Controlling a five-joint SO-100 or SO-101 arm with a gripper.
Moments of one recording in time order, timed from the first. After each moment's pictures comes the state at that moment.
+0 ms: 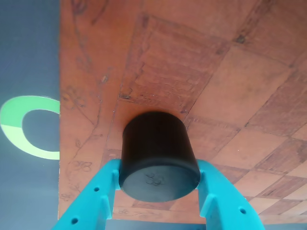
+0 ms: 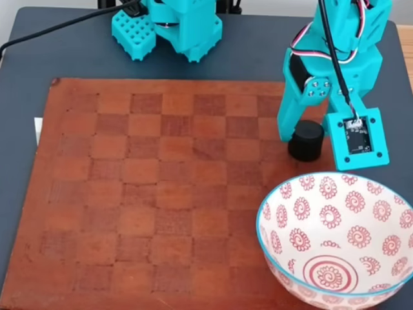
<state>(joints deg) -44.0 75.8 98.7 78.5 115.4</state>
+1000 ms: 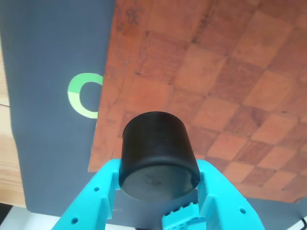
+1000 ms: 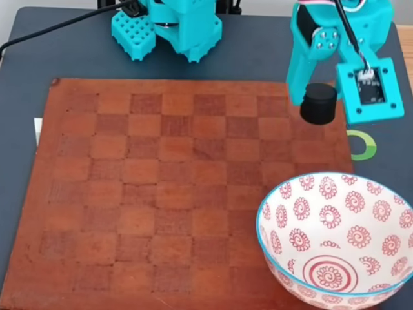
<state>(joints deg) -43.5 85.7 86.0 93.1 116.3</state>
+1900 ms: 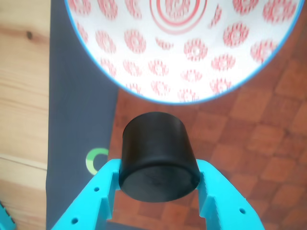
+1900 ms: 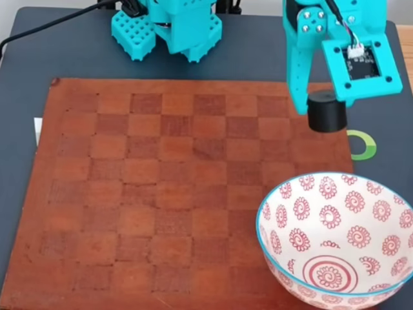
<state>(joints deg) -32.9 73.3 59.9 92.9 109.8</state>
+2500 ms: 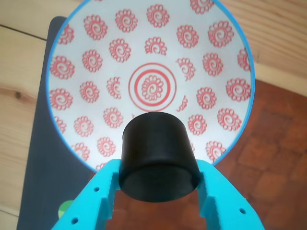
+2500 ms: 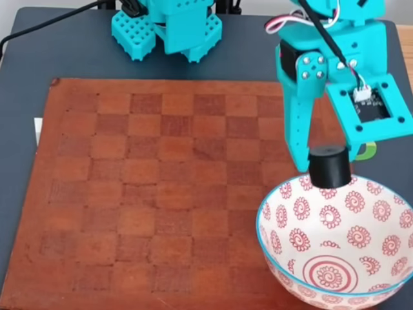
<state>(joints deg) -27.0 52.9 32.8 92.9 99.3</state>
